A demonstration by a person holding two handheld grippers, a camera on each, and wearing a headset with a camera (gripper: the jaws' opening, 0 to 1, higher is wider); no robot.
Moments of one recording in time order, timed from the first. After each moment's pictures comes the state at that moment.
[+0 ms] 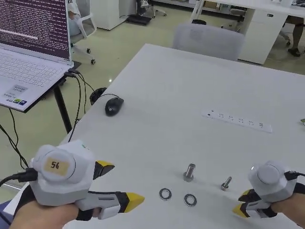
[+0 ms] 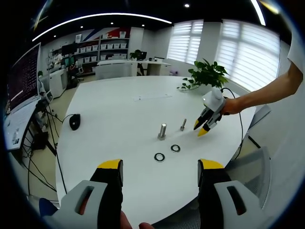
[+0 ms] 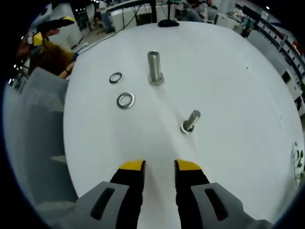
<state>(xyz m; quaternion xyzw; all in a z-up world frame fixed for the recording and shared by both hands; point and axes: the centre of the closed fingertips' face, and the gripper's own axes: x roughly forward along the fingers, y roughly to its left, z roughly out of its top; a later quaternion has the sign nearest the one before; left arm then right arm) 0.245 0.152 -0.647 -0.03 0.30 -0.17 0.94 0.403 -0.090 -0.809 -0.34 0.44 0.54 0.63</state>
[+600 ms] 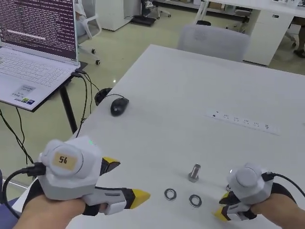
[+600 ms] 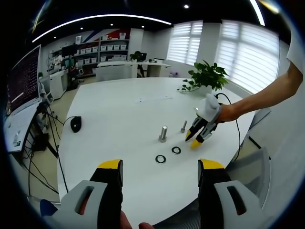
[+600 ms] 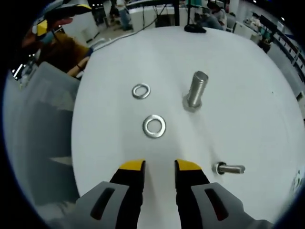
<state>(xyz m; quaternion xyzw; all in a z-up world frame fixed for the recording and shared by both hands) 0.247 0.156 -0.639 -0.03 0.30 -0.17 0.94 0.373 -0.018 -0.813 -0.36 0.41 0.60 0.59</state>
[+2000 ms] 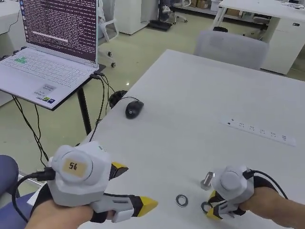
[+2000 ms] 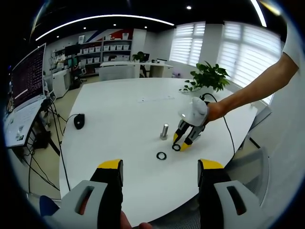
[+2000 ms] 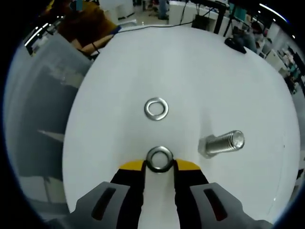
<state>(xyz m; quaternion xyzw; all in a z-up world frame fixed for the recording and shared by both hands) 0.232 0.160 -0.640 -0.03 0.30 -0.16 0.94 0.369 0.026 -0.825 -0.46 0.34 0.66 0.49</state>
